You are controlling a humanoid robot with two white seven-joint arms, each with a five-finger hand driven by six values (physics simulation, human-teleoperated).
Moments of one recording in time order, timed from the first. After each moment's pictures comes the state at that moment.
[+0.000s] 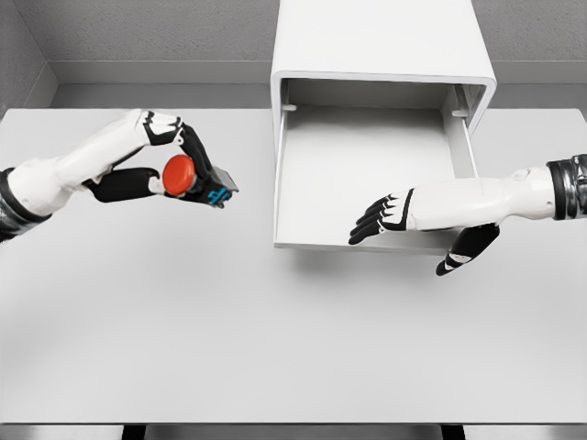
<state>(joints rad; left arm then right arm) -0.42 0.80 -0.45 -1.75 0.23 -0.61 -0.32 -1.12 -1.07 1.29 -1.70 -0.28 -0.61 0.61</state>
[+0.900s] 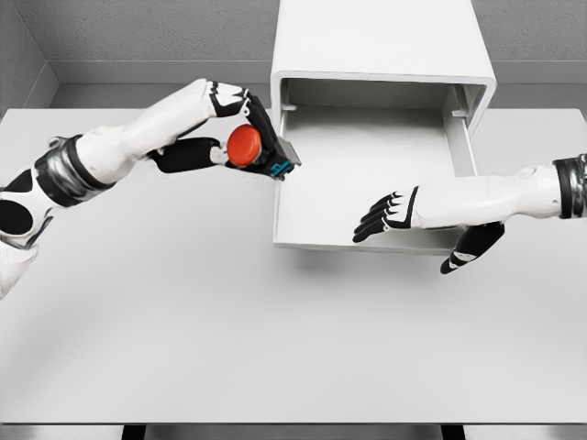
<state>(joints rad) -0.60 0.61 -0.57 -1.65 0.16 -0.61 -0.34 -1.13 -1.09 1.29 -1.70 -0.28 -0.61 0.61</state>
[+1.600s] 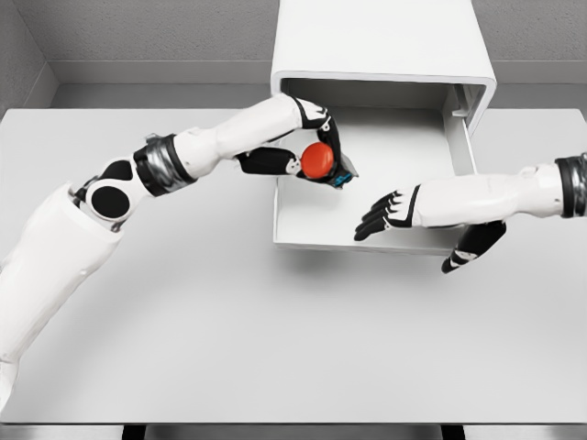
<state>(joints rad) -0.71 0.38 -0.68 -1.40 -0.02 -0.61 -0.34 -1.13 -1.09 1.29 -1.70 -0.28 -0.61 0.61</state>
